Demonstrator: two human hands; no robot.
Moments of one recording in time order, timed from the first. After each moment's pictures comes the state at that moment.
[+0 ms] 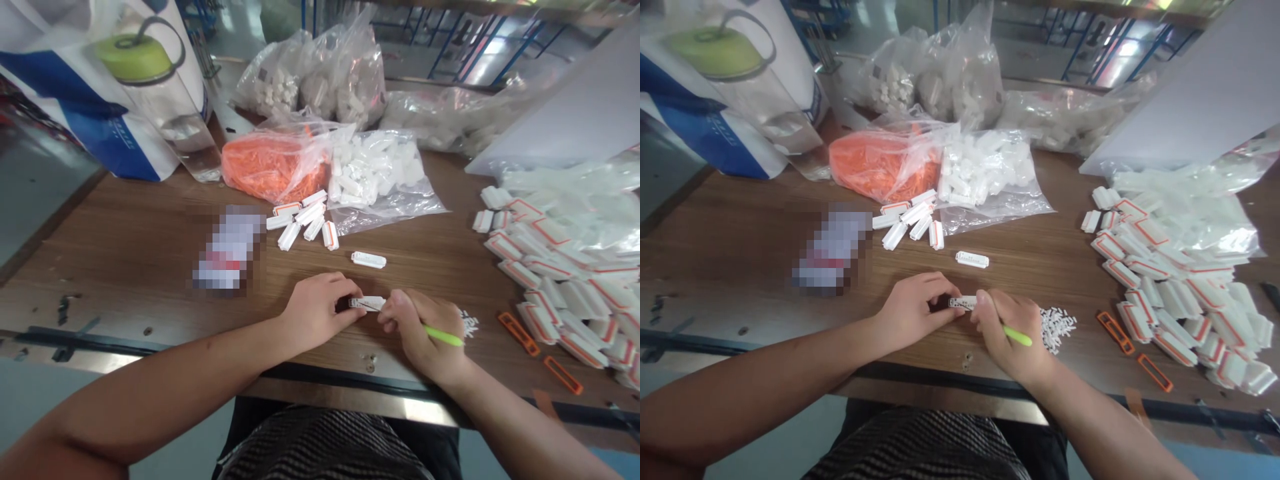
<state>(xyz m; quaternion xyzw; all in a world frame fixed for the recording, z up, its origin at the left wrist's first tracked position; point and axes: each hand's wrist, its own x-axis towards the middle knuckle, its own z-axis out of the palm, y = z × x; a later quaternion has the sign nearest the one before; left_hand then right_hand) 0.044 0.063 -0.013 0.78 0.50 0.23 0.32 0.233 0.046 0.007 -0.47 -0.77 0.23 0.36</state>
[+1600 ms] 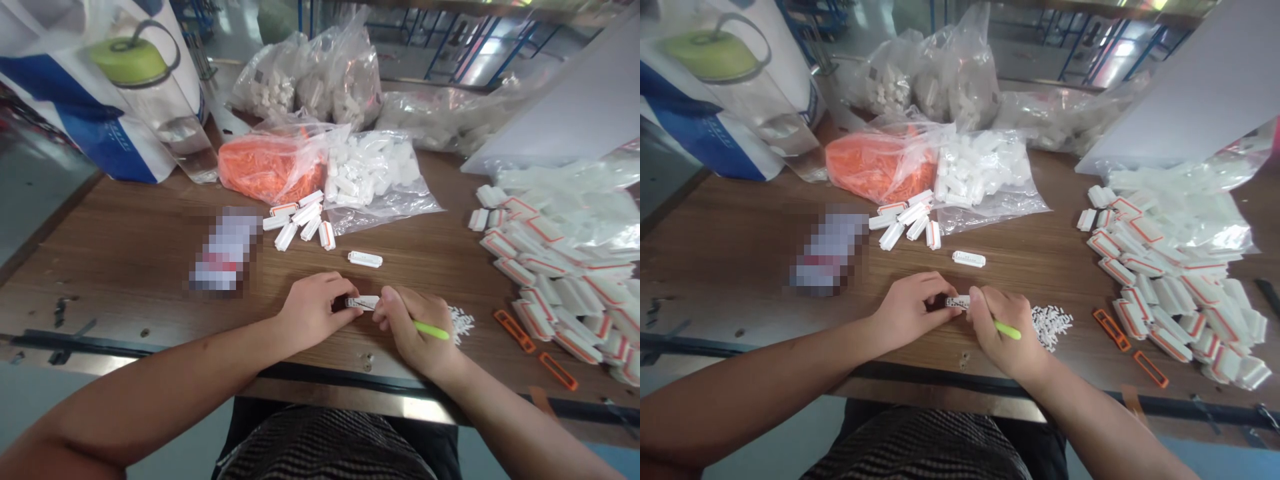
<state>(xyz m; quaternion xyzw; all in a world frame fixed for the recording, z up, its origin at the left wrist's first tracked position) 0.043 0.064 -0.012 0.78 0.49 0.23 0.32 0.232 0.049 0.007 -0.48 -0.77 0.24 0.35</state>
